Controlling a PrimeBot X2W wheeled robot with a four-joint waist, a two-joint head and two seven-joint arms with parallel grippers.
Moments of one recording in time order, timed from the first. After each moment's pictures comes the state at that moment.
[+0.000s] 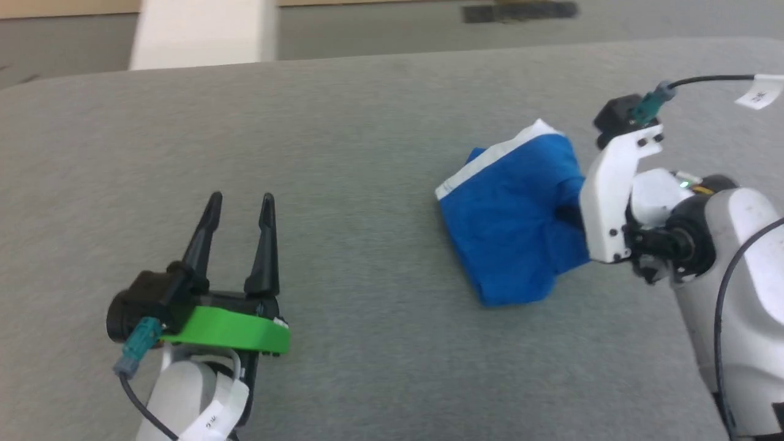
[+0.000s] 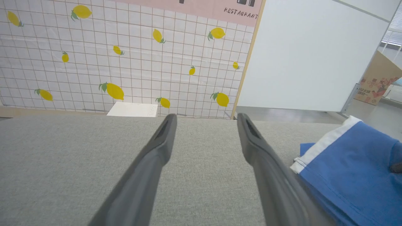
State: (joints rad) left arm -0.17 0.07 -0.06 0.03 -0.22 -0.13 -0.26; right arm -0.64 -0.22 0.18 0.28 0.49 0.13 1.08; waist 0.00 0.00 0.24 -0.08
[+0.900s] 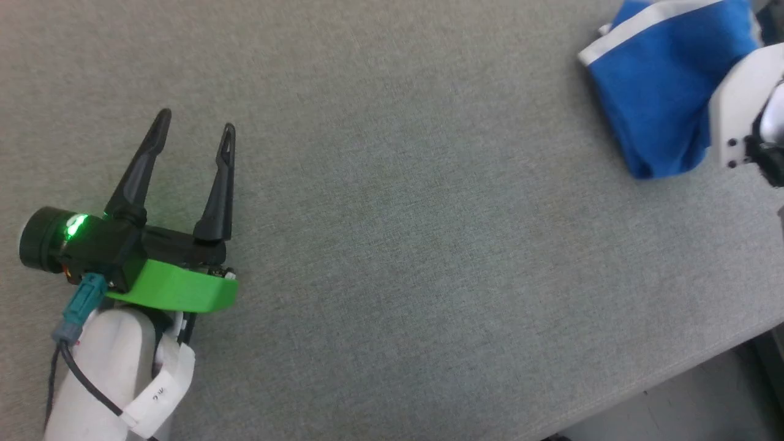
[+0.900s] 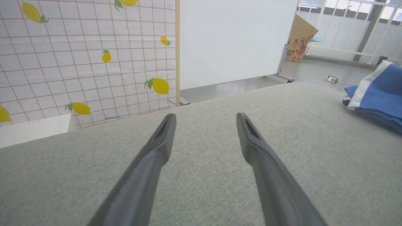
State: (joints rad) left arm -0.30 0.29 -0.11 -0.08 -0.18 -0.13 -0.25; right arm -0.87 -0.35 0.02 0.61 0.03 0.13 0.60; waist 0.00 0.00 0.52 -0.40
